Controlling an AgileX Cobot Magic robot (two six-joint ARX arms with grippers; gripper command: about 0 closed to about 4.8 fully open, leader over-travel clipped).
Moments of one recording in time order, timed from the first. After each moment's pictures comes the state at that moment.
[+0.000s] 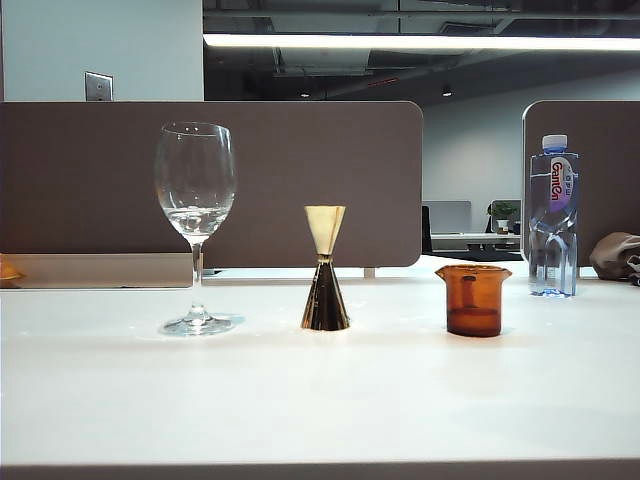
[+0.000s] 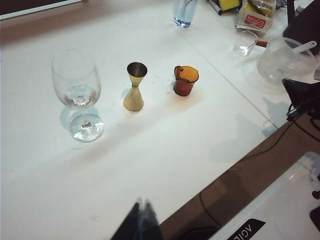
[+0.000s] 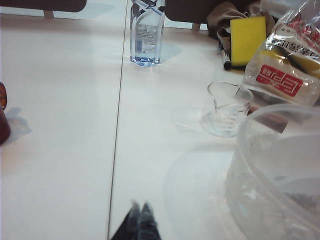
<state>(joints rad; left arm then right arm) -0.48 0.79 1.58 -1.32 0.22 -0.01 -0.01 0.00 0.01 -0.18 0.09 -0.08</state>
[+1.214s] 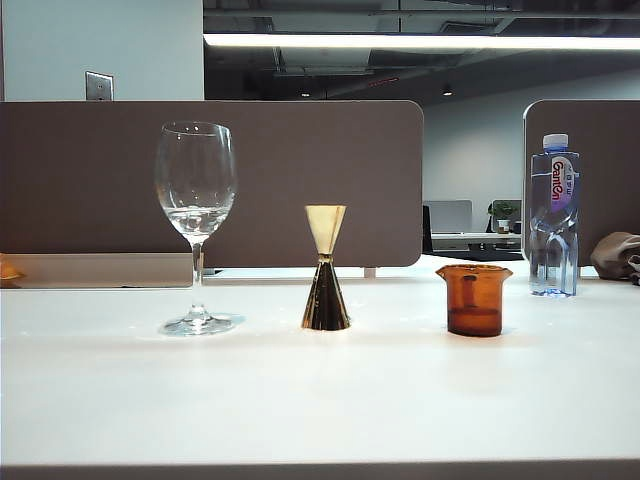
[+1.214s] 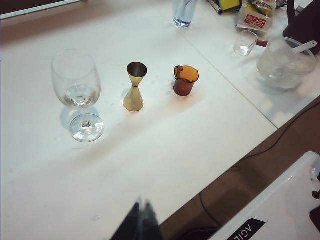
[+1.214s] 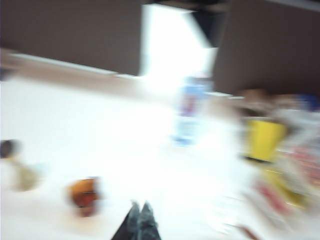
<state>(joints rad) -0.48 0.80 1.58 -1.32 0.22 -0.01 -0.01 0.85 1.49 -0.96 -0.14 -0.18</state>
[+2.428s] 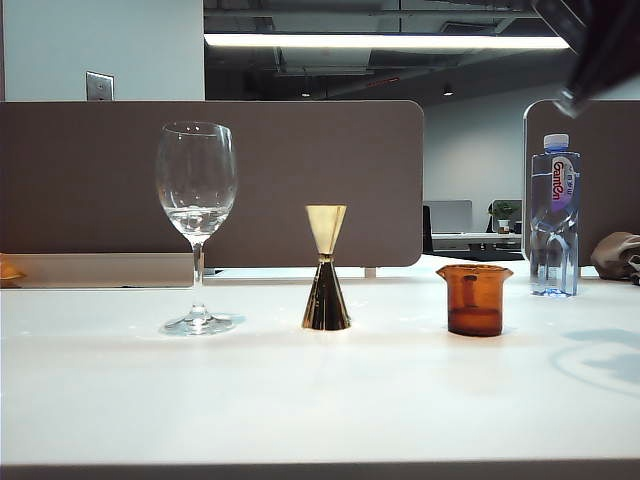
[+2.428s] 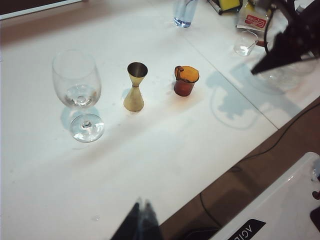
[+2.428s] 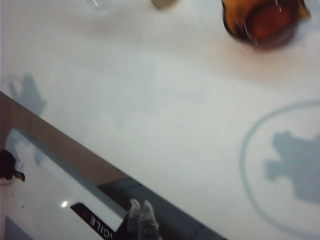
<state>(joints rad) -0.48 0.80 1.58 -1.32 0.22 -0.01 0.09 1.33 1.27 -1.18 -0.65 -0.07</state>
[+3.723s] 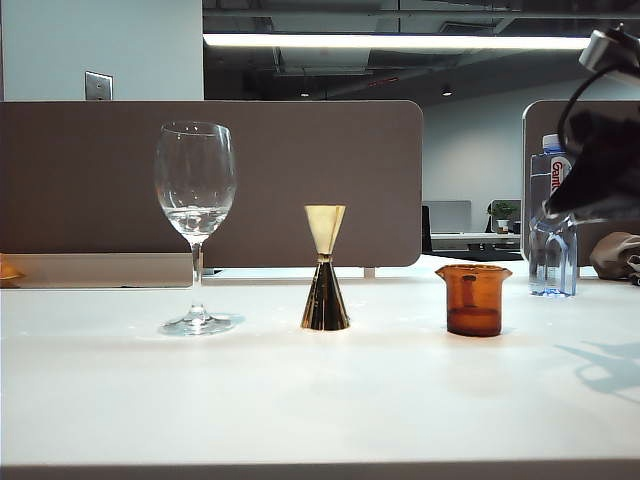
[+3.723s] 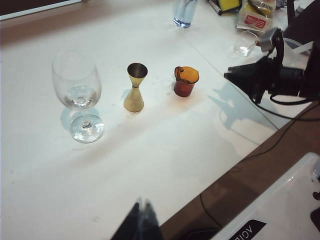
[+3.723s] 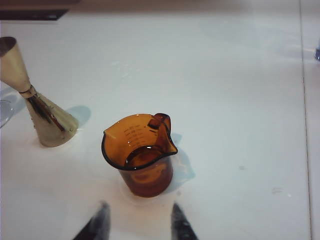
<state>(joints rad) -0.48 0.80 1.58 -1.32 0.22 -0.01 0.18 1.07 0.36 0.37 -0.23 0.07</state>
